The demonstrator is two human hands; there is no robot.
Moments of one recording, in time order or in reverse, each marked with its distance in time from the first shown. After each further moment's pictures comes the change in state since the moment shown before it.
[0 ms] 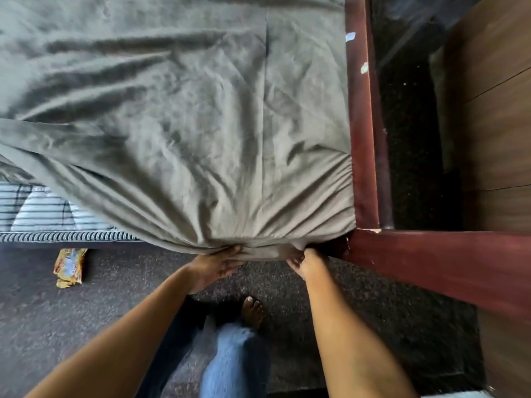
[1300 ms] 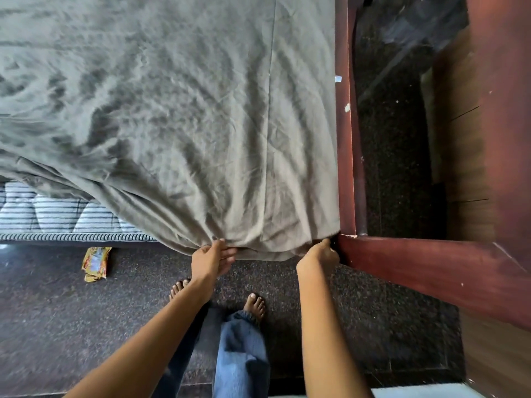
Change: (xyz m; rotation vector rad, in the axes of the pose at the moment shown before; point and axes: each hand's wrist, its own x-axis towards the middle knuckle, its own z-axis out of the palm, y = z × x) left_hand -0.088 0.027 0.035 -0.189 0.499 0.271; right_hand -0.118 -0.026 0.003 -0.121 0.444 -0.361
